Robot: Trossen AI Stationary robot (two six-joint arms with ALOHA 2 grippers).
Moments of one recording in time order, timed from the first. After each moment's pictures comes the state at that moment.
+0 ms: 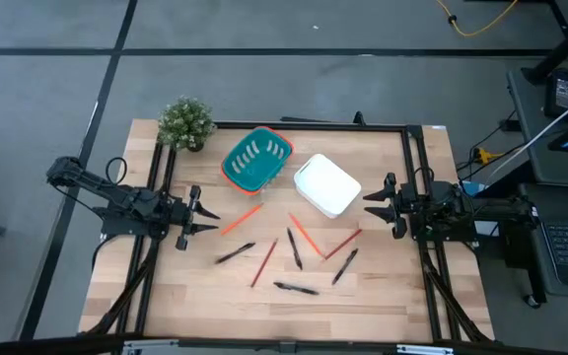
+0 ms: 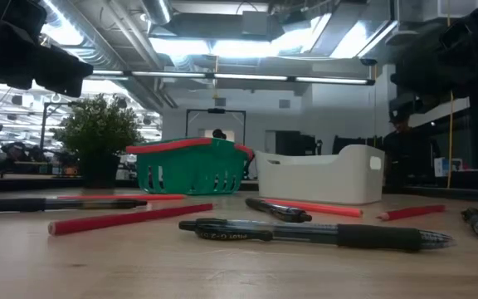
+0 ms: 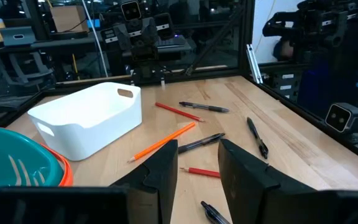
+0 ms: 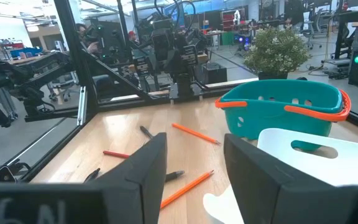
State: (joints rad) left arm -0.36 0.20 0.01 0.11 -0.25 0.04; right arm -0.01 0.00 0.01 0.02 -0.03 0.15
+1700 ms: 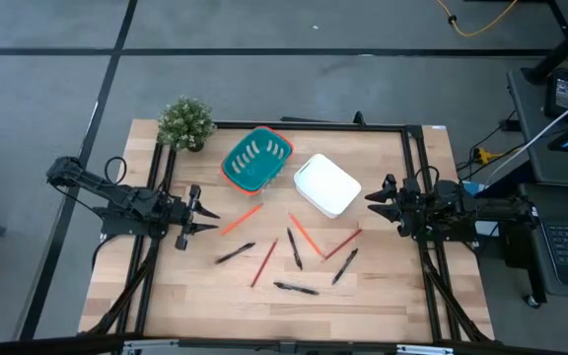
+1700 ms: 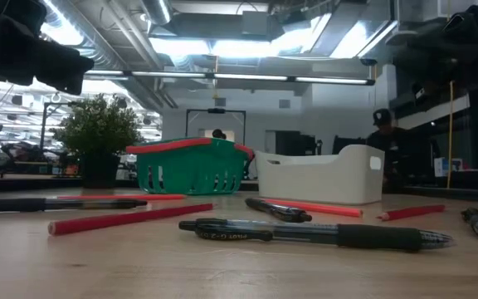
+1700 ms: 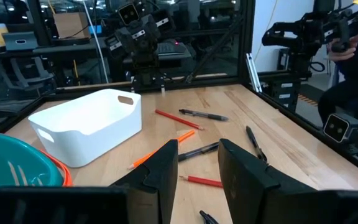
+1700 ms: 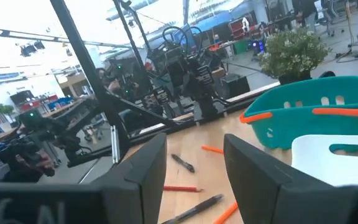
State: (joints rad) left arm -0.36 0.20 0.01 0.14 -0.25 0.03; right arm -0.01 0.00 0.01 0.12 -0.06 0.39
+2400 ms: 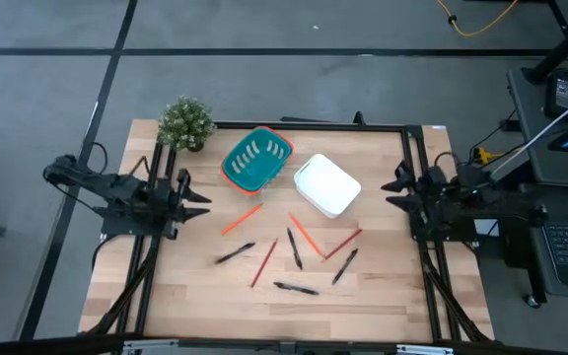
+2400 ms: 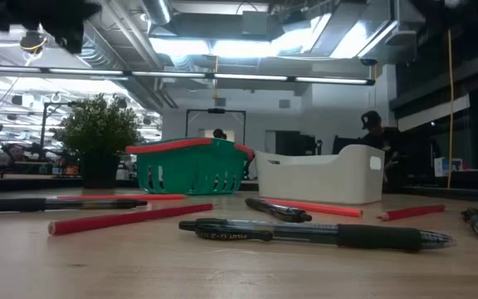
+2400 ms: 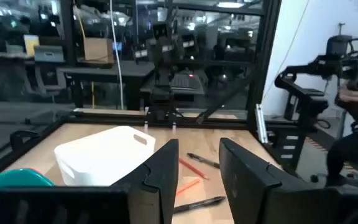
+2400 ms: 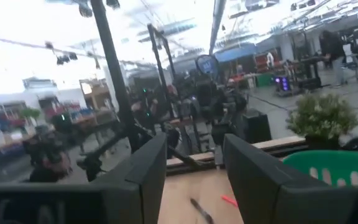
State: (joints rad) left arm -0.37 0.23 0.31 -0.05 -0.33 -0.08; right arm -0.01 0.15 0.32 0.06 -0.13 0.28
